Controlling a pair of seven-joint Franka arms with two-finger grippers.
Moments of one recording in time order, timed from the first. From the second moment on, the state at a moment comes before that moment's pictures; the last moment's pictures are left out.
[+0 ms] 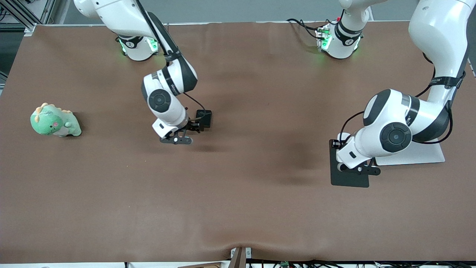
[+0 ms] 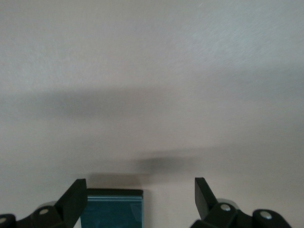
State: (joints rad) left arm 0.31 0.55 -0.64 -1.64 0.36 1.89 -0.29; right arm 0.70 0.44 -0.15 -2.04 0.20 2.40 0.48
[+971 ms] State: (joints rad) left arm 0.45 0.67 -0.64 -1.85 0.57 2.28 -0.21; right arm 0.75 0.46 -0.09 -2.13 0.26 2.50 0.50
